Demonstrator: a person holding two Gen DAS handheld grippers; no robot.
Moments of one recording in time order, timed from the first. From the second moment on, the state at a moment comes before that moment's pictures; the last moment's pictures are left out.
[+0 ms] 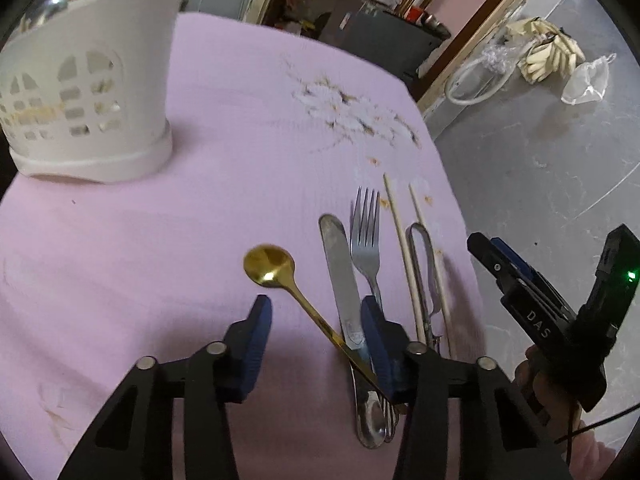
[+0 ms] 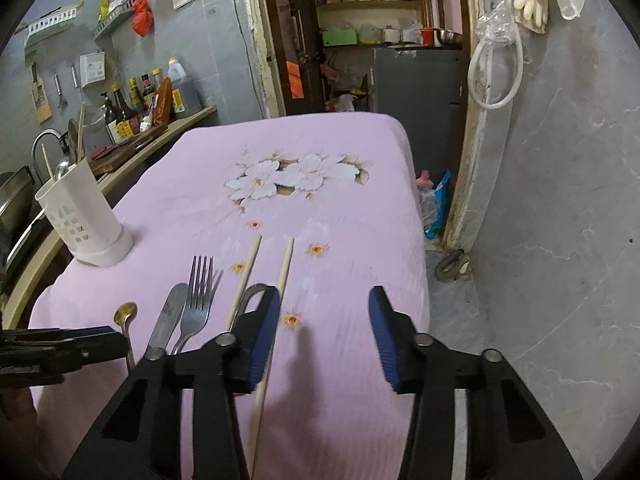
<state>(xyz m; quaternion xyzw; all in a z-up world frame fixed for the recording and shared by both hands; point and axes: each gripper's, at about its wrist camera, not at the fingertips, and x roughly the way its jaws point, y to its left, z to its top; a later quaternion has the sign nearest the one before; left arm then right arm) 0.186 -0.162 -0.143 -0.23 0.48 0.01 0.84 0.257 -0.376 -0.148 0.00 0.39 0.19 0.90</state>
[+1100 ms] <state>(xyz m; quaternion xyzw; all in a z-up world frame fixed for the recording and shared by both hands) 0.257 -0.157 -0.149 -0.15 0.52 0.00 0.84 0.311 -0.328 -0.172 -0.02 0.45 0.22 0.86</state>
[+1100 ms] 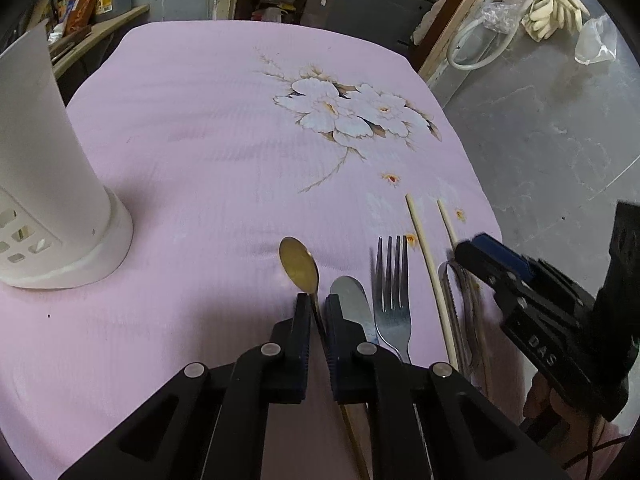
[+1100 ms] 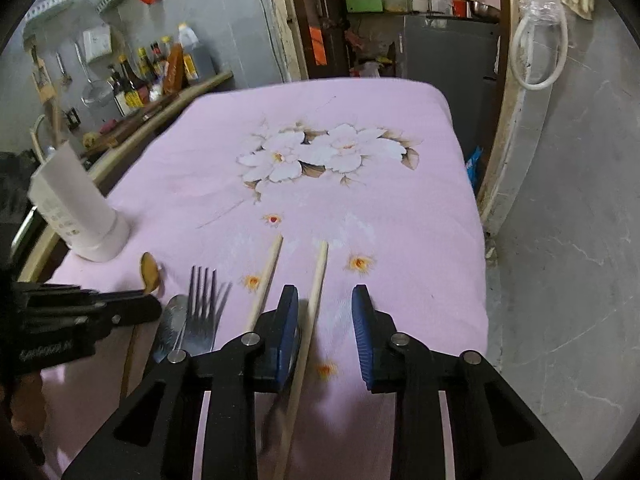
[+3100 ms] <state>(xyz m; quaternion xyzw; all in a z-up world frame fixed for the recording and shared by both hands) 0.184 0.080 0.060 -0.20 0.15 0.02 0.97 0.261 -0.151 0.032 0.26 0.07 0.33 0.91</state>
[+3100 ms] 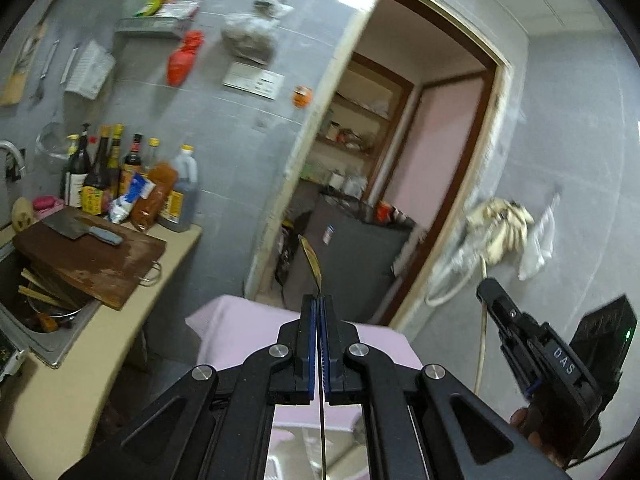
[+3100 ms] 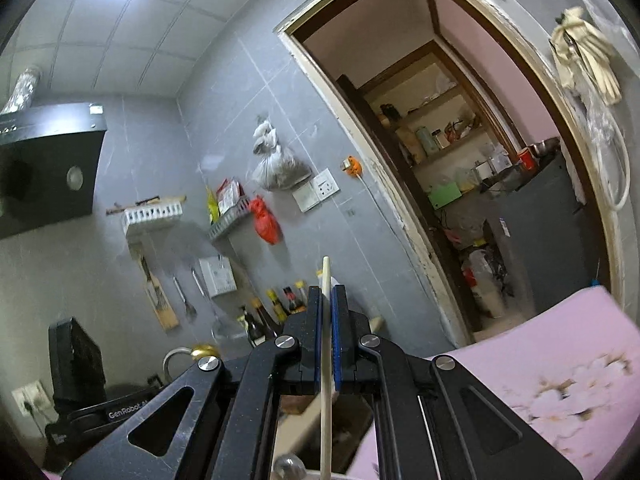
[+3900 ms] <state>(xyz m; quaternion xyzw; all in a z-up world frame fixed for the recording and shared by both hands) 0.190 0.108 -0.002 -0.16 0.16 0.06 0.97 0.265 -0.111 -0.028 0.26 0.07 0.15 0.95</state>
